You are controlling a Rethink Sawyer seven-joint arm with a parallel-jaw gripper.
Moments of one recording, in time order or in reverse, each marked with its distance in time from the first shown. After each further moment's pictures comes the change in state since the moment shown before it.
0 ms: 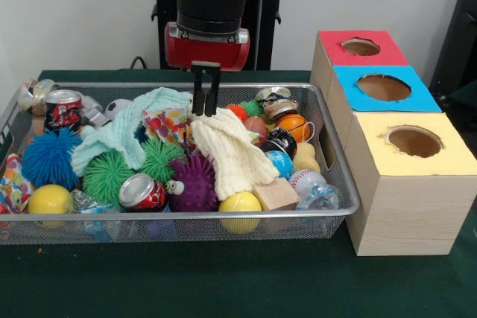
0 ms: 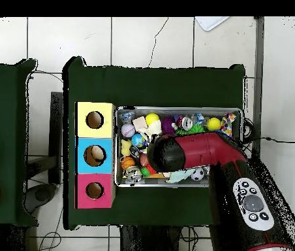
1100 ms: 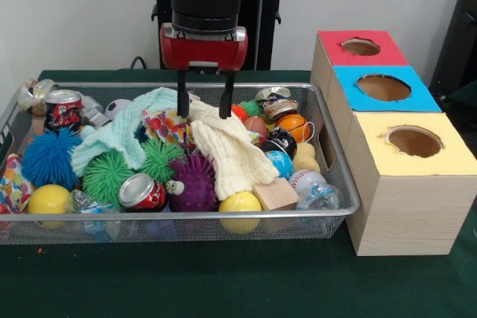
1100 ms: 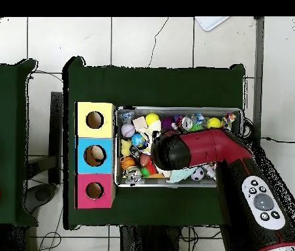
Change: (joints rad) arm -0.077 -0.008 0.102 0.018 -0.036 0.009 0.000
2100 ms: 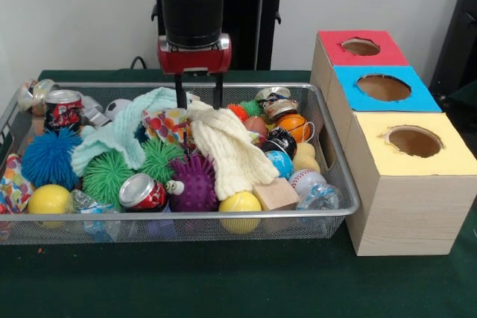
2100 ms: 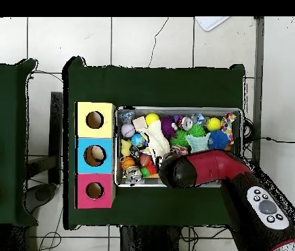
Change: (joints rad) arm -0.110 0.087 0.040 0.135 -0.083 -0.002 0.000
